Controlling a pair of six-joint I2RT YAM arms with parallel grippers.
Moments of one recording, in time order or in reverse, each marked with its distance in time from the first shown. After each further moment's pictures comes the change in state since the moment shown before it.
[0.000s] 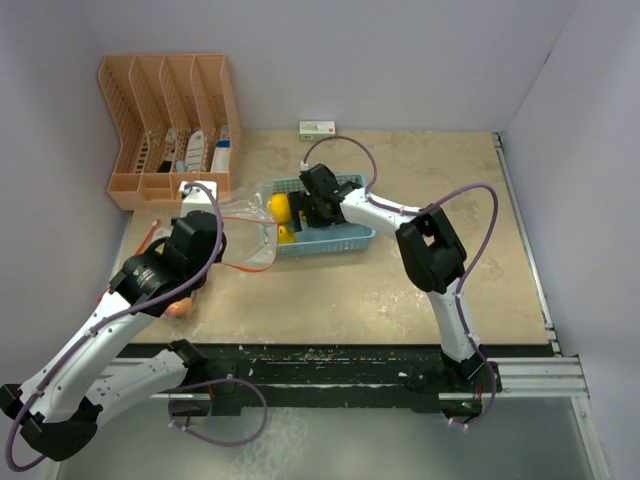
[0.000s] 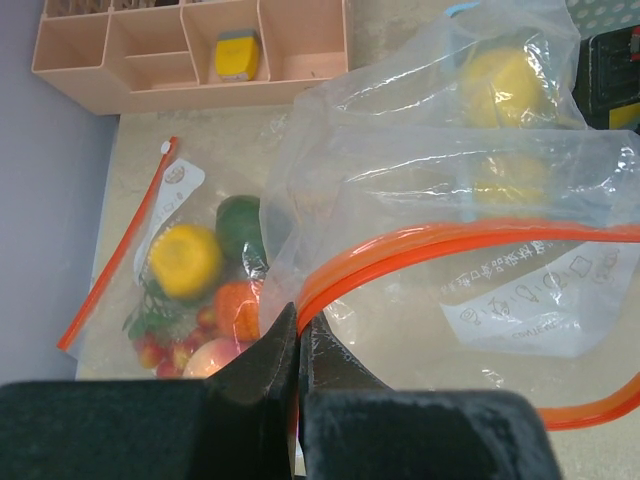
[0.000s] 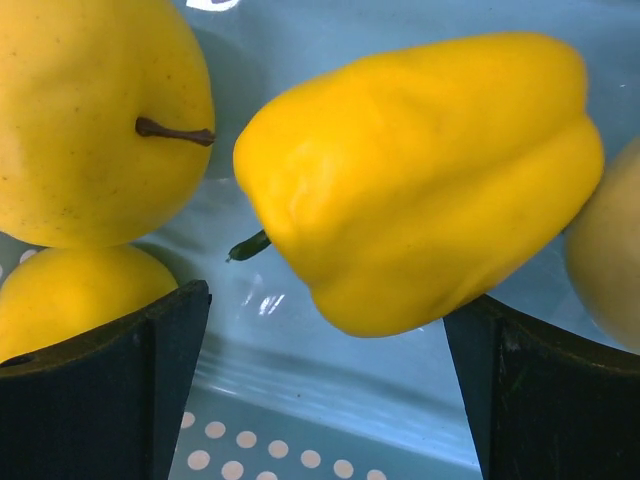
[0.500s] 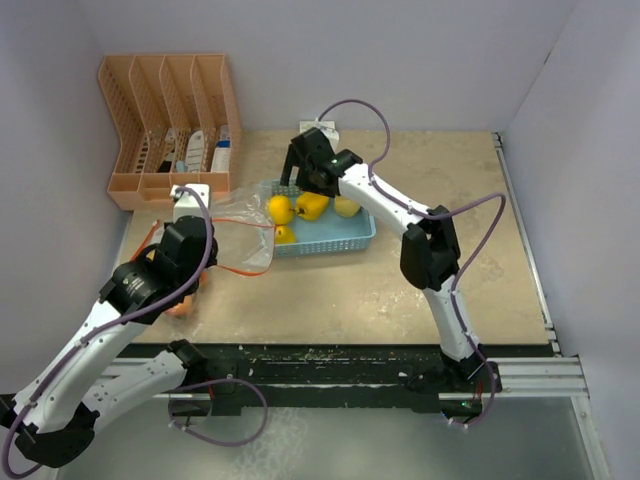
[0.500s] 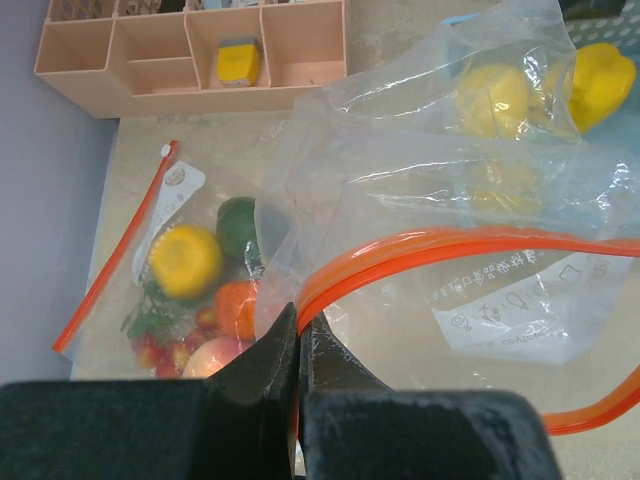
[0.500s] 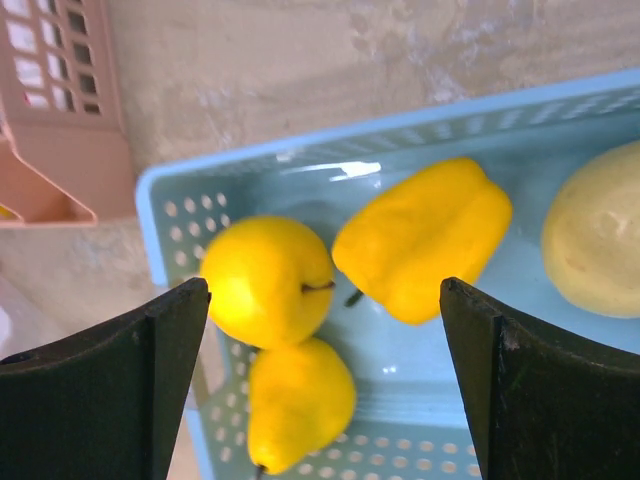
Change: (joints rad) left arm 0.000 -0.044 -0.006 -0.007 0.005 0.000; right arm -0.002 0.031 0.348 -0.194 0.174 0.346
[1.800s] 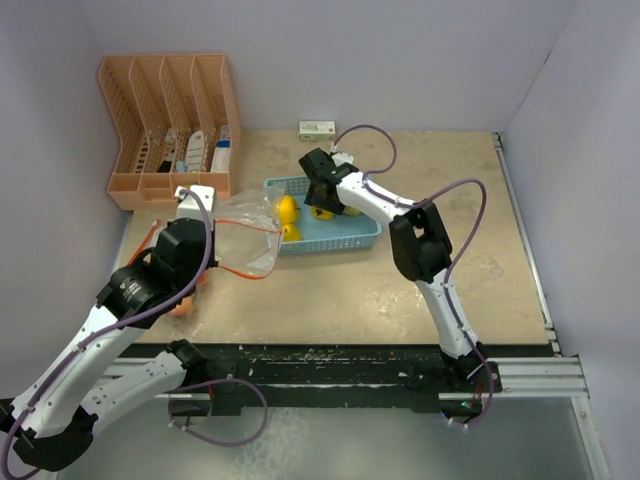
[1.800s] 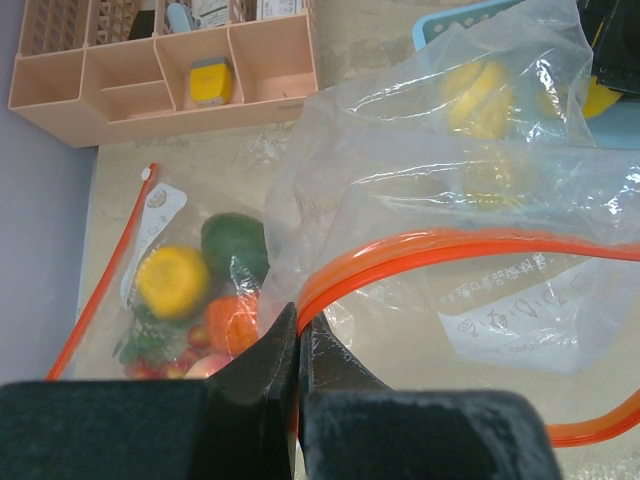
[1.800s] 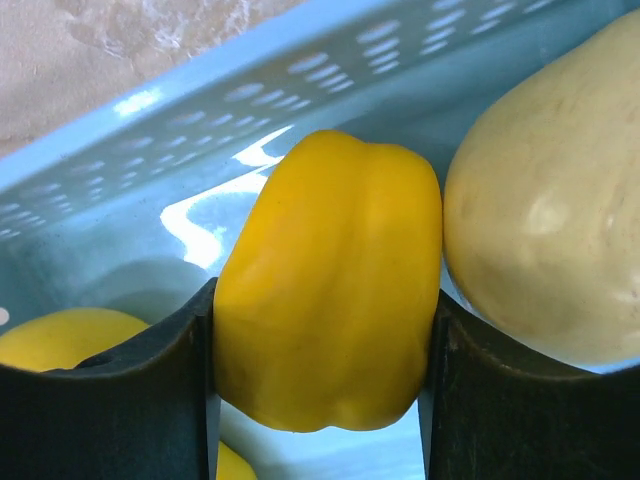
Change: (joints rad) left arm 0.000 -0.045 -0.022 0.053 0.068 0.082; right arm -0.051 0.150 -0.005 -0.079 0.147 0.132
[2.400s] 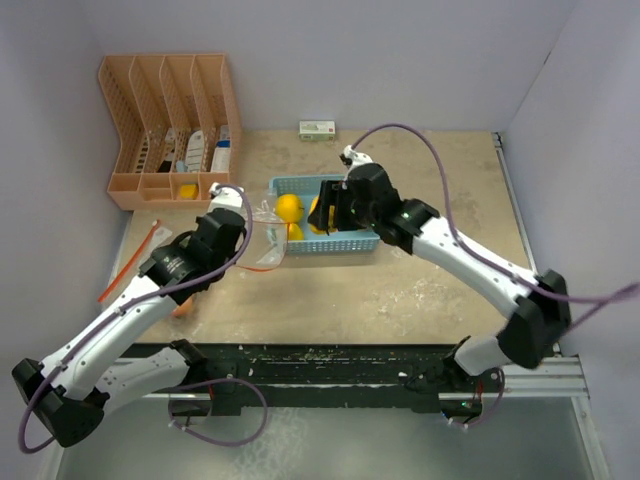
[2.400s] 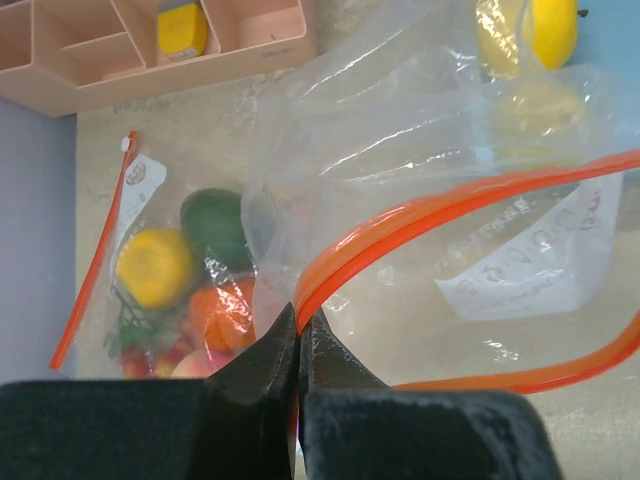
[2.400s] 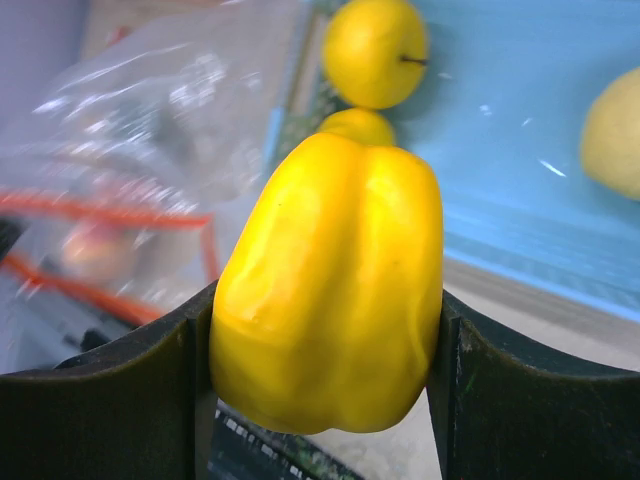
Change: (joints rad) left arm 0.000 0.174 -0.054 0.039 -0.014 -0.015; right arm 0.083 -0.809 -0.681 0.273 -0.312 -0.278
